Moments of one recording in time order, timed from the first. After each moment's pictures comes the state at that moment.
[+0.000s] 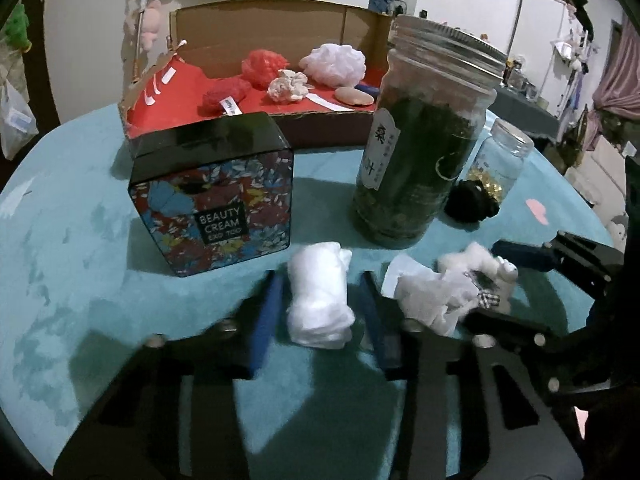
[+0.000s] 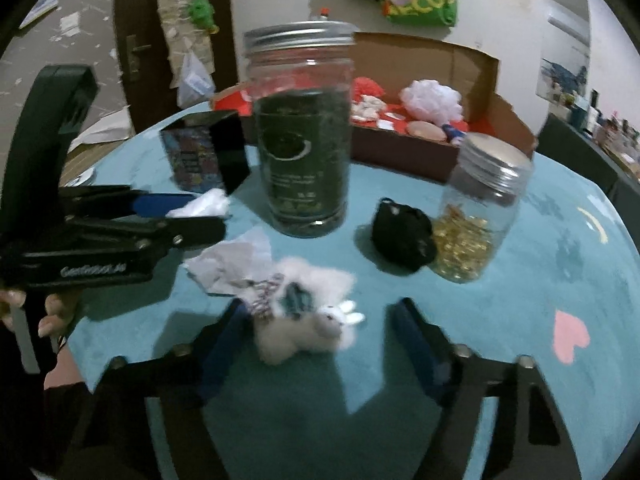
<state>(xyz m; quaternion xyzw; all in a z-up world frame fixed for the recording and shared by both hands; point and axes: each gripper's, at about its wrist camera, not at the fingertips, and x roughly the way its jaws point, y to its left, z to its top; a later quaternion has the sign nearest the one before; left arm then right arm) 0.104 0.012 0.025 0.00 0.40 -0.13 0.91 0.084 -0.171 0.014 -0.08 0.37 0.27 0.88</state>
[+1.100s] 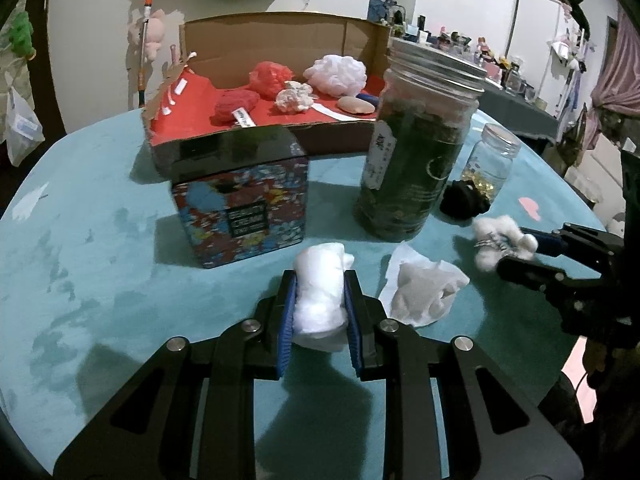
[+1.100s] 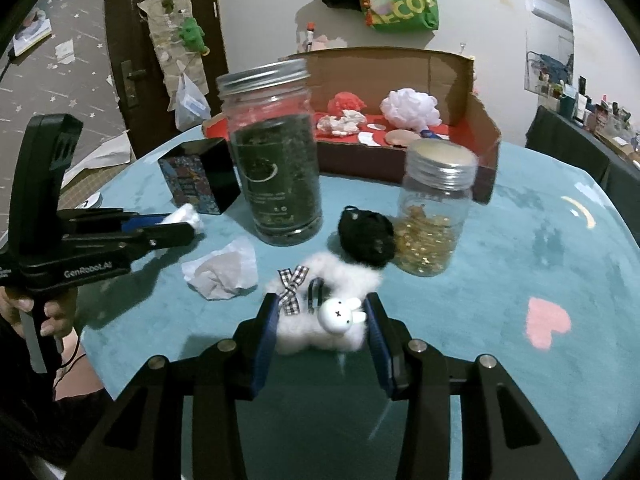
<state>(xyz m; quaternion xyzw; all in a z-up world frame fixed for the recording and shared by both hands) 0.088 0.023 0.037 0.01 0.39 -0.13 0.91 0.079 -0.205 0.027 -0.04 0.36 0.25 0.90</state>
